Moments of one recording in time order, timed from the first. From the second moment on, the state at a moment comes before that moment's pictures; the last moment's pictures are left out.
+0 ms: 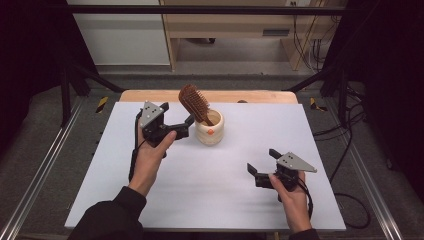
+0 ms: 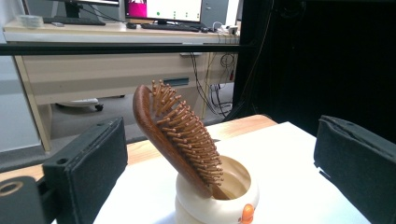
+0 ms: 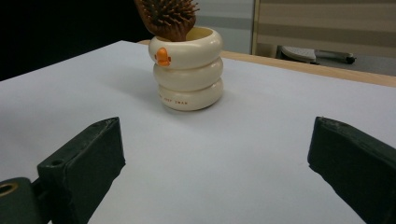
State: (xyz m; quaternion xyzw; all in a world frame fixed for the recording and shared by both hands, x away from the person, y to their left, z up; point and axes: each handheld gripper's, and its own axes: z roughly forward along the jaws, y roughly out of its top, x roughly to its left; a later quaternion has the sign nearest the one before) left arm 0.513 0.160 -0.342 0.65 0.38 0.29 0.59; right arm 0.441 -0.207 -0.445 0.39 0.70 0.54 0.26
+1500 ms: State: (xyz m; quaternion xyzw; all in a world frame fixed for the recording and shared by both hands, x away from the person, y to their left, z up) left arm 0.424 0.348 -0.336 0.61 0.39 0.37 0.58; right arm 0.420 -0.224 -0.435 0.36 0.70 0.54 0.31
